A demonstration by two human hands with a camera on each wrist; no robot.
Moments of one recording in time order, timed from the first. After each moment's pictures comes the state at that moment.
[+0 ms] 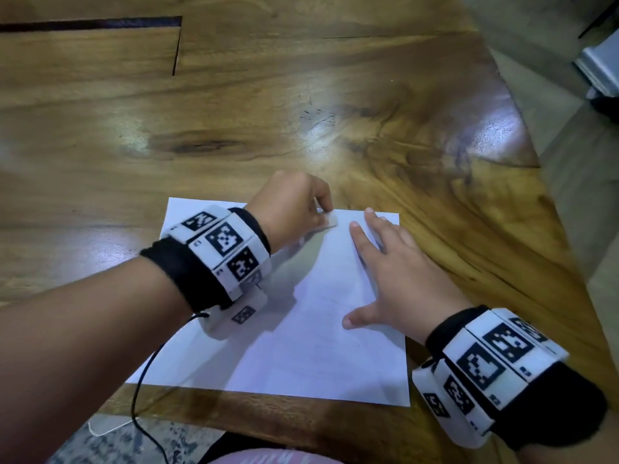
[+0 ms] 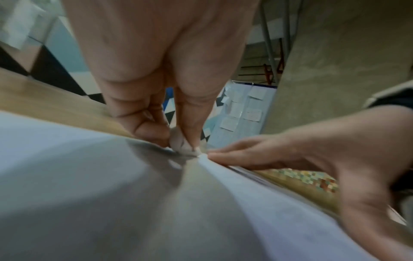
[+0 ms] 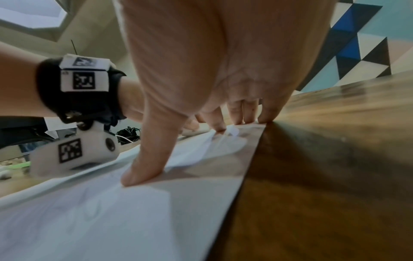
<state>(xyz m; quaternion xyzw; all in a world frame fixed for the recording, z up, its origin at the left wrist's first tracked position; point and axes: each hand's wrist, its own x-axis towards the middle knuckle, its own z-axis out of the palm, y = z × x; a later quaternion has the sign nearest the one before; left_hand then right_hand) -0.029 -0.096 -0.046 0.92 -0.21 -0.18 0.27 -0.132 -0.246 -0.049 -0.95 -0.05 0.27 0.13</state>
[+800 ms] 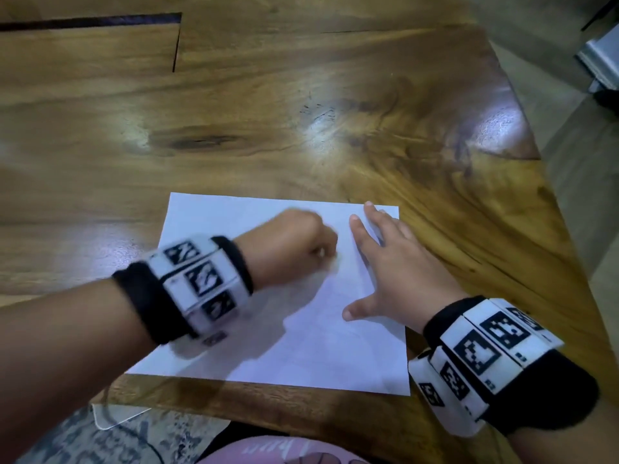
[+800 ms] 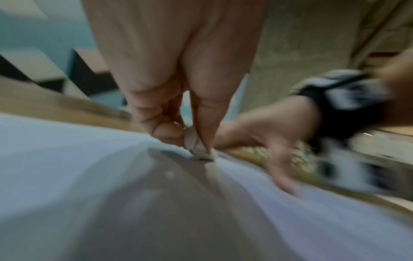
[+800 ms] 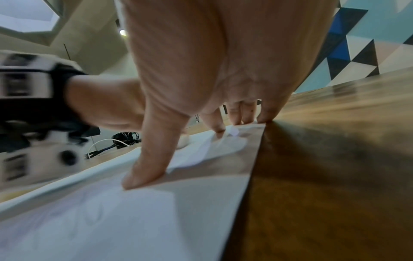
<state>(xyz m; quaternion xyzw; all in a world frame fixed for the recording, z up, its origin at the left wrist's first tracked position) -0.065 -0.082 -0.047 0.87 -0.39 -0.22 0.19 -0.133 -0.244 -0.046 -0.95 -0.05 0.29 0.13</state>
